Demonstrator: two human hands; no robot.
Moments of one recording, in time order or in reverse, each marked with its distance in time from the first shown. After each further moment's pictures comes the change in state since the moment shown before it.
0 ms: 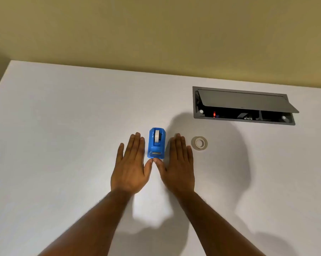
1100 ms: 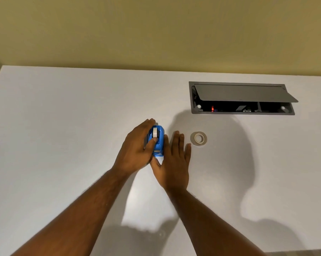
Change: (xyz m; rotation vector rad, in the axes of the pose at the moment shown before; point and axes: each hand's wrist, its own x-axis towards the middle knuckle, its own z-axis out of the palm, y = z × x) left_hand 0.051 0.015 -0.046 -0.580 0.000 0.045; right_hand 0.001 -0.019 0.009 -0.034 0.032 0.105
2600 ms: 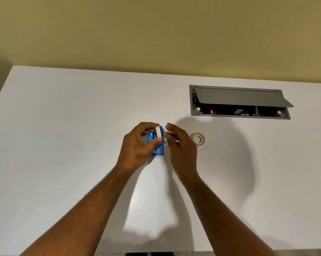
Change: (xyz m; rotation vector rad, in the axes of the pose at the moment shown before) left_hand -0.010 0.027 -0.015 -0.299 0.179 -0.035; right_hand 0.019 0.000 -0.077 1.112 0.086 0.154
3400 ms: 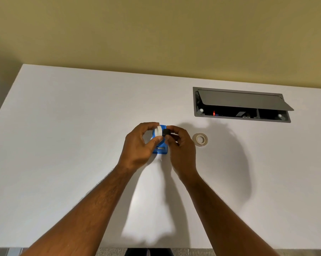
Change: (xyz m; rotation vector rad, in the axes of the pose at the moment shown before) left_hand -0.009 0.003 -0.012 0.011 0.024 0.013; right_hand -0.006 -0.010 0.011 0.001 -0.021 0.031
